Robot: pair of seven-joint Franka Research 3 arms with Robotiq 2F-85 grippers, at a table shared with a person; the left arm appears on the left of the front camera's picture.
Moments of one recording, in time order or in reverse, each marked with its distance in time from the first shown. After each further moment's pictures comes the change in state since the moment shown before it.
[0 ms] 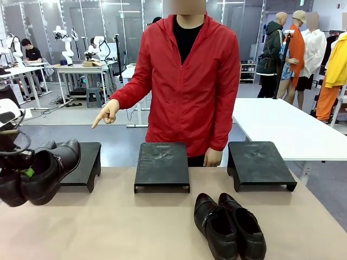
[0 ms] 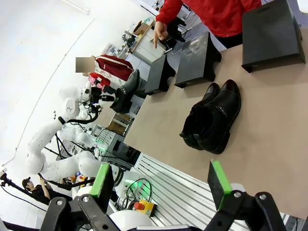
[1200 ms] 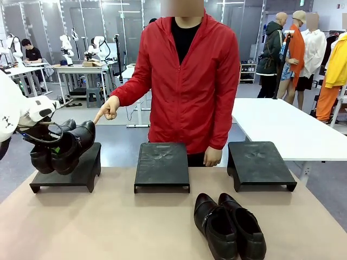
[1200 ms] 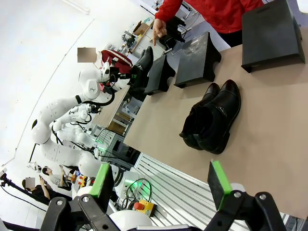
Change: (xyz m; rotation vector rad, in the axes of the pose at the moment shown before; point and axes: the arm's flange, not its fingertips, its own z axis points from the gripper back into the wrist) left arm 0.131 0.025 -0.093 0.074 -0.161 -0.091; right arm 0.000 0.000 0.000 -0.001 0.000 0.000
